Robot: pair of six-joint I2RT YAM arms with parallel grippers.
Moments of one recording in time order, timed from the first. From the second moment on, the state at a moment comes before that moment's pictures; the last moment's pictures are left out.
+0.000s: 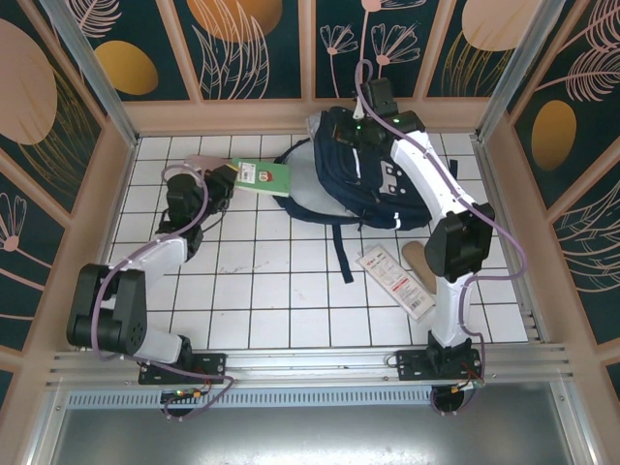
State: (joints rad) left arm -0.19 1.49 0.73 0.58 0.33 -1.34; right arm 0.40 2.01 2.05 -0.76 -0.23 0.55
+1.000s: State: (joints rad) left arm -0.68 2.26 1.47 0.60 0.13 -1.27; right arm 0.28 1.93 1.97 -0.64 -0.52 0.76
